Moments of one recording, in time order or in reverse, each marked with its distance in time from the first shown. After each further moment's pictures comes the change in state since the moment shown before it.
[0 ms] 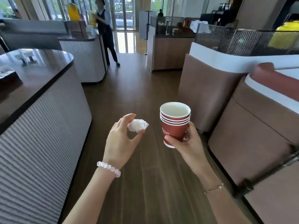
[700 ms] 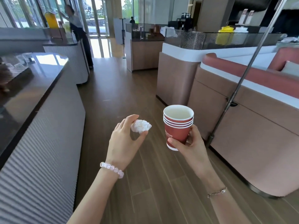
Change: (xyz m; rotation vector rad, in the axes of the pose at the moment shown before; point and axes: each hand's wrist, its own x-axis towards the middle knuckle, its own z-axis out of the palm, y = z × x) left_hand -0.370 0.074 -0.233 -0.112 -0.131 0.131; right_hand -0.472 -0.107 0.048 -0.069 0.220 0.011
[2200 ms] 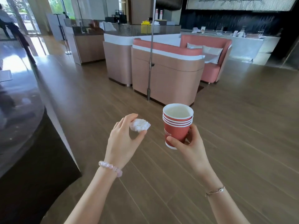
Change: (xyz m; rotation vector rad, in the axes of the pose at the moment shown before) left_hand -0.830 0.276 -0.378 -0.173 -0.310 0.220; right_hand -1.009 -0.198 -0.070 -0.096 0.396 0.050
